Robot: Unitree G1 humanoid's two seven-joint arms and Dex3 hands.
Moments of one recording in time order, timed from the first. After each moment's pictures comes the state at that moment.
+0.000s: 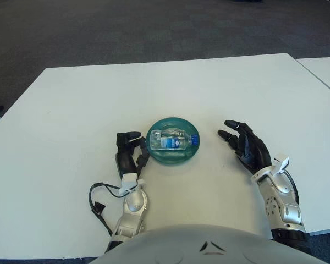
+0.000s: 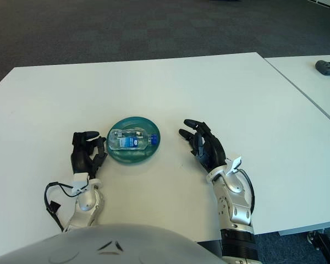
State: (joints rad) left arm 0.34 -0.11 -0.25 0.13 0.13 -0.43 0.62; right arm 0.19 -0.11 -0.13 -0.06 0.34 0.12 0.34
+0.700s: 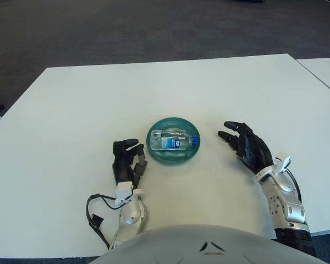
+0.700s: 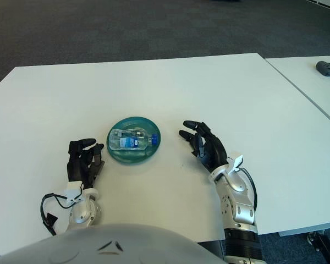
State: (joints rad) left arm 0.43 -0.11 -0.27 -0.06 0.01 -0.08 0.55; right arm 0.17 -0.16 -0.13 -0.05 0.34 0.17 0.38
